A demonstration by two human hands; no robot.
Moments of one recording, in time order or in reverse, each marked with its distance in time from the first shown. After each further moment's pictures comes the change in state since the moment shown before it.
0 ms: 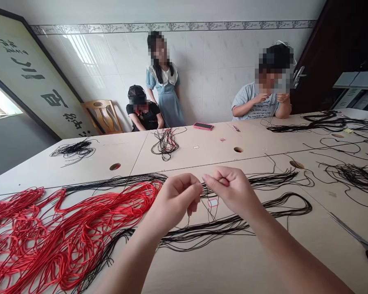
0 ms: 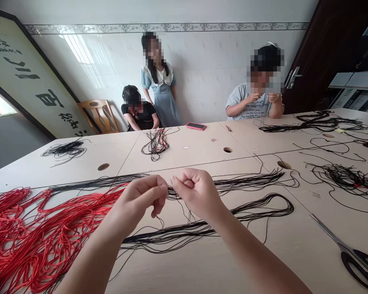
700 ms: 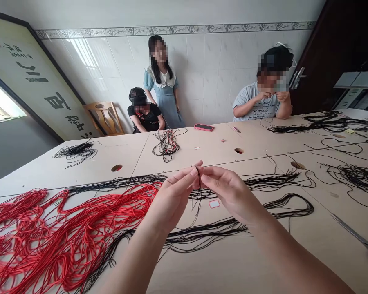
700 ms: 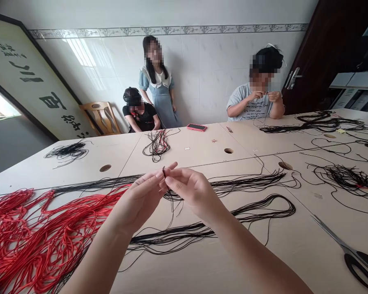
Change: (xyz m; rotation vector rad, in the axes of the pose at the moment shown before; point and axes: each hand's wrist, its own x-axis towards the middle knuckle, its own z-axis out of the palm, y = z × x) left_hand 0.012 -0.009 0.001 -0.582 -0.010 0.070; right_hand 0.001 -0.007 0.006 0.651 -0.271 0.112
